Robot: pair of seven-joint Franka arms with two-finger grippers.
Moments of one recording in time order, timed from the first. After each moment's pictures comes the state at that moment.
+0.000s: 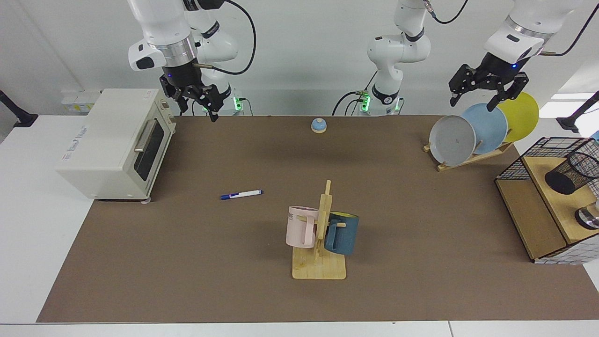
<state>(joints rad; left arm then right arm) 0.00 0.03 -0.01 -1.37 -0.06 1.39 0.15 0.07 -0.06 0.11 -1.63 0.03 1.61 0.78</state>
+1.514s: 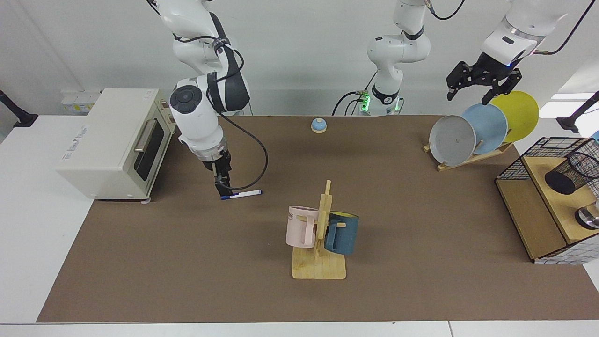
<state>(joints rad) 0.02 -0.05 -0.01 -1.48 -0.06 1.36 0.15 0.11 0.19 0.11 -1.91 0.06 2.11 1.60</state>
